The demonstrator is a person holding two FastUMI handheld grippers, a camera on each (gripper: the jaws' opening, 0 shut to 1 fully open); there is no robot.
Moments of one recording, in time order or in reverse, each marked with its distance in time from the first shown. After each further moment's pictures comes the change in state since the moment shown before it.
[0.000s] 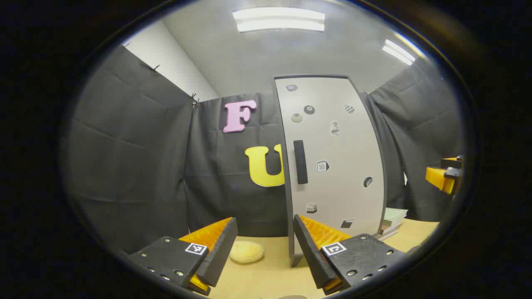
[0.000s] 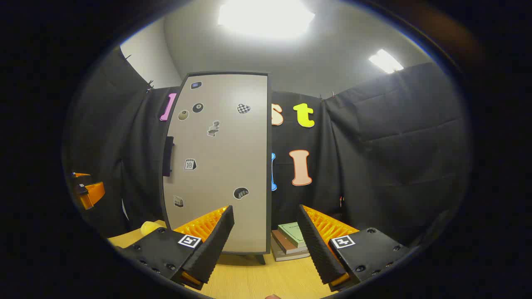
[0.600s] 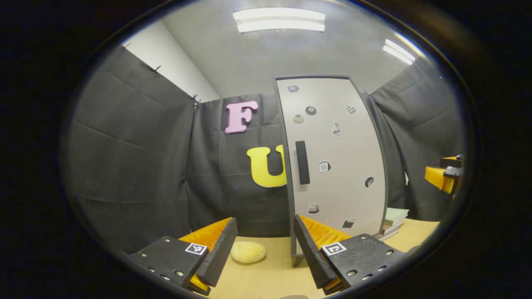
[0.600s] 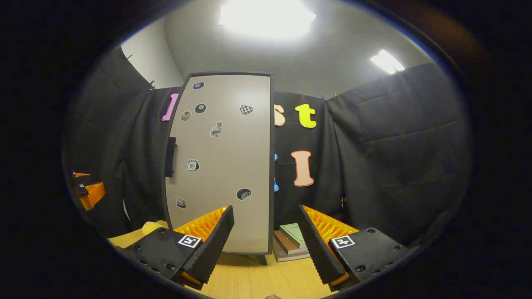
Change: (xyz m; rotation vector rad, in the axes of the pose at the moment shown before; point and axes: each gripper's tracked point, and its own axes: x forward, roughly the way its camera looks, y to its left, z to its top) left arm -0.004 0.009 -0.001 0.000 0.002 0.013; right arm 0.001 0.010 0.002 0.004 0.005 0.020
